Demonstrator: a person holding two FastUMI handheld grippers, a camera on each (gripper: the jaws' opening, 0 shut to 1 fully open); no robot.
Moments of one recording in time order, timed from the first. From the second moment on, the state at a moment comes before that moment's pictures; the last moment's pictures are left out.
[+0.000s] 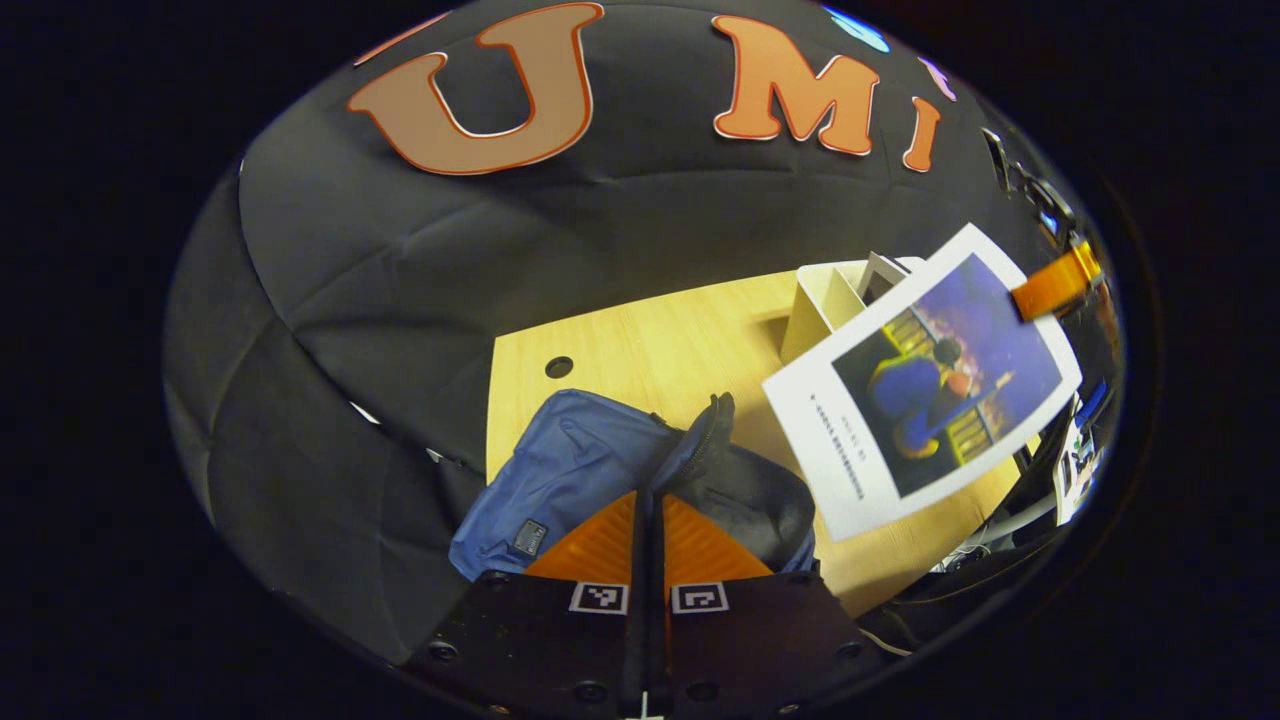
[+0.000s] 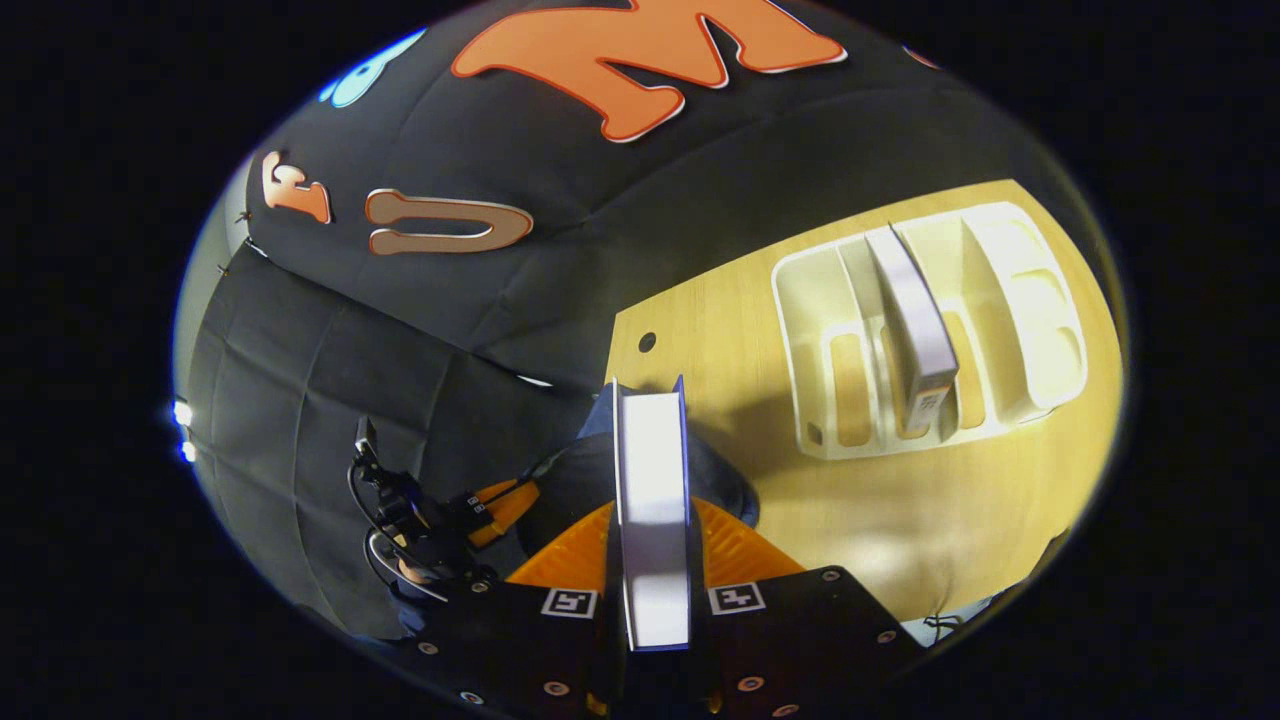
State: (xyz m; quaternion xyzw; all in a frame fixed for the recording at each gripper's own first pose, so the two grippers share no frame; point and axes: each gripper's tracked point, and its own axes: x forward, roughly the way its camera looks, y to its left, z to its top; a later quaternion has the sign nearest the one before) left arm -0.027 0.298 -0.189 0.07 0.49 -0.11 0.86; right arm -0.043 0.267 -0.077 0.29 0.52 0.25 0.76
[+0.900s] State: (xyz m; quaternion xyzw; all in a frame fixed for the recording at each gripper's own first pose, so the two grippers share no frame) left arm -0.010 0.266 -0.161 0.07 0.49 -0.14 0.86; right arm -0.064 0.351 -0.192 0.43 0.52 0.19 0.71
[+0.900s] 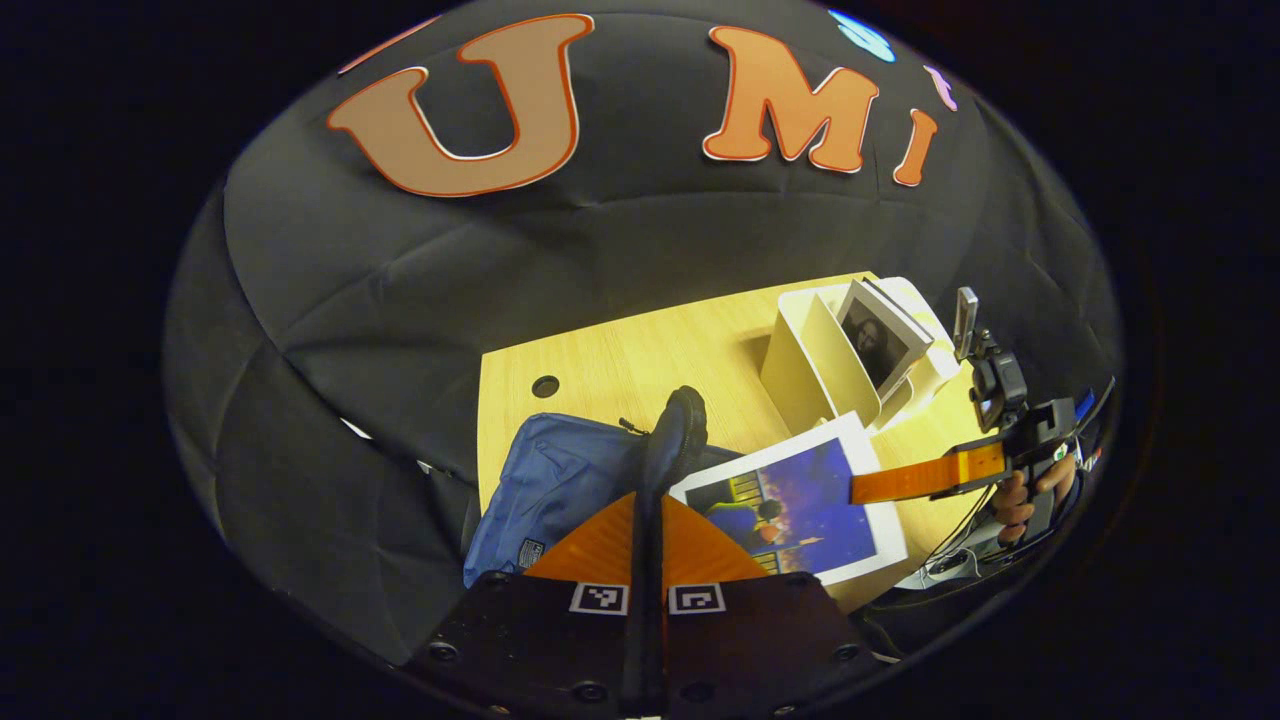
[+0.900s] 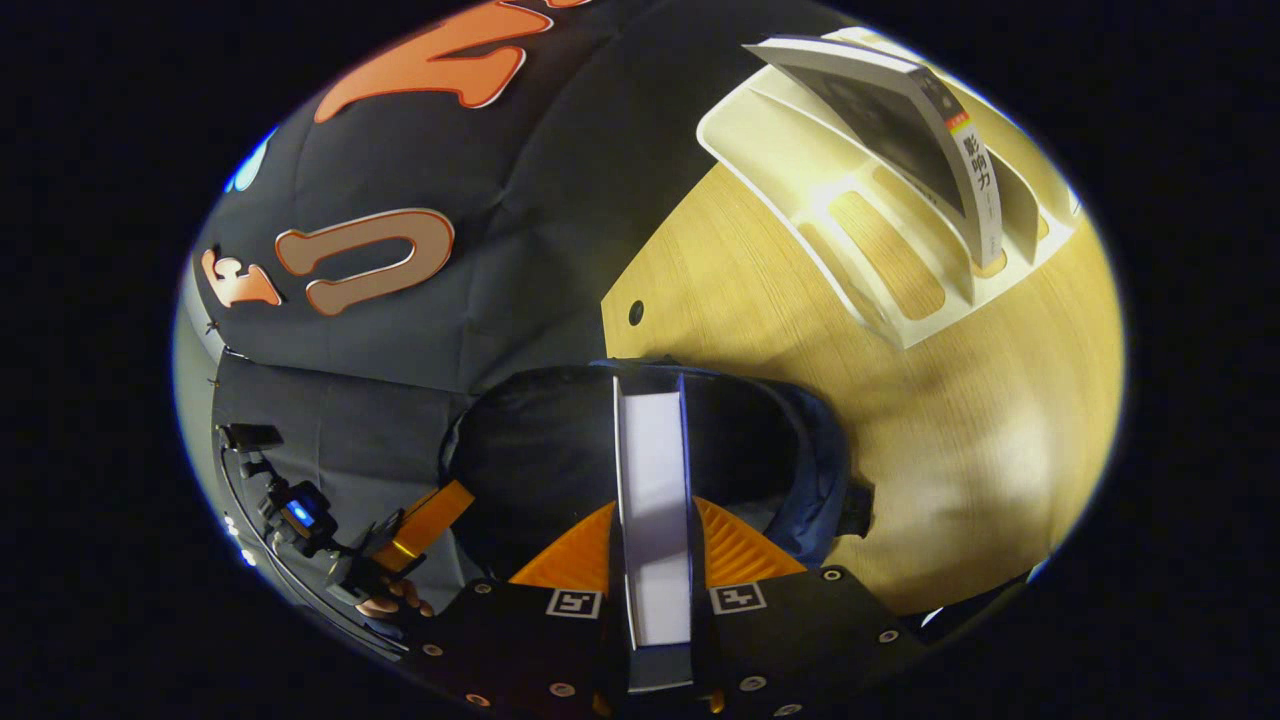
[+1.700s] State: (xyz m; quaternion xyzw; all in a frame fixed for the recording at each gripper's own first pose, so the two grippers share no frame) left arm -0.028 0.239 -0.162 0.07 0.49 -0.19 0.85; right arm -0.047 0.444 -0.255 0.45 0.51 0.16 0.72
